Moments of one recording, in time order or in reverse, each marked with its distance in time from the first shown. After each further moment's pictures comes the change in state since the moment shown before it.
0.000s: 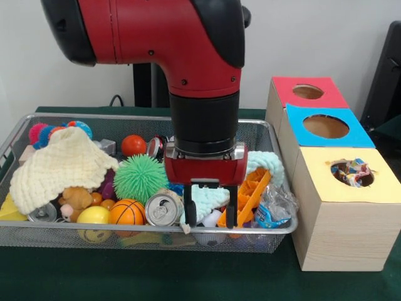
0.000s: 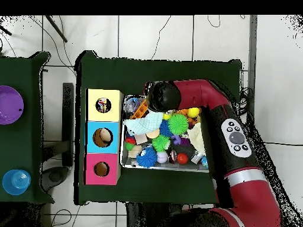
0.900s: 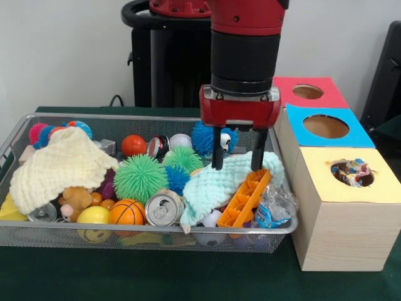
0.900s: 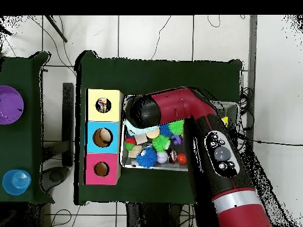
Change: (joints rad) arm 0.085 -0.186 -0.059 0.197 0.002 0.017 0.000
